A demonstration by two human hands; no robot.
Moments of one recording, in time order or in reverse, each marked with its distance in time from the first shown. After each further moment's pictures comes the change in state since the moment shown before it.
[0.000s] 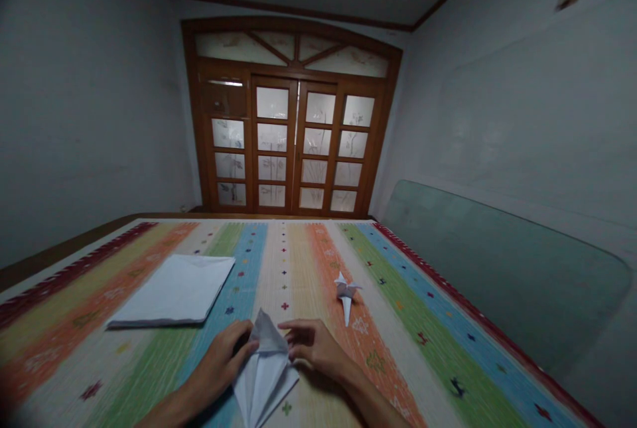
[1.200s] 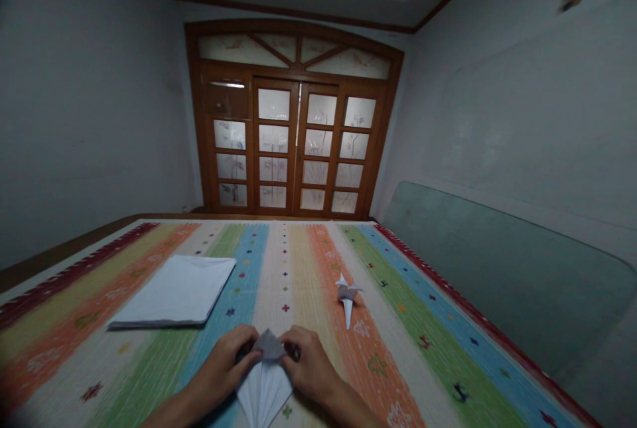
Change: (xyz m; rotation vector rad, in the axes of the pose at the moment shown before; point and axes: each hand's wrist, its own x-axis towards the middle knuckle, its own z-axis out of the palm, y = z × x) left_hand -0.002 0.005 0.000 -0.005 -0.064 0.065; right_hand -0.003 0.001 0.032 -0.638 0.208 -0.250
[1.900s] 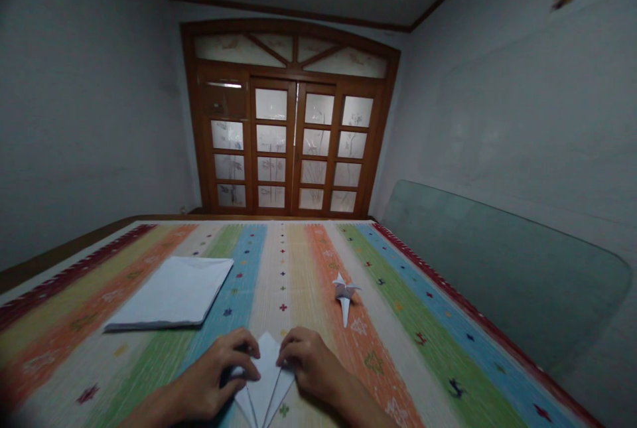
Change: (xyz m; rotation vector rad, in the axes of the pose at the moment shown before) left_hand -0.011 0.013 -0.033 0.055 -0.267 0.200; right_hand -0.009 0.008 -0.017 -0.127 -0.116 -0.222
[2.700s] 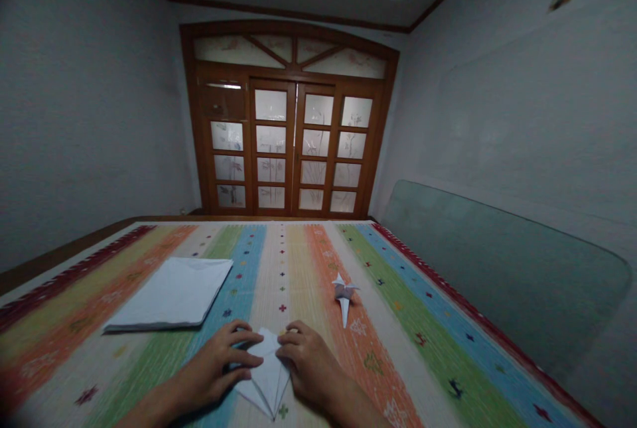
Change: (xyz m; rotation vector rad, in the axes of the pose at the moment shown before) left_hand 0.005 -0.027 0.003 0.146 0.056 0.115; right_hand 0.007 -0.012 -0.003 -0.261 -0.070 -0.087
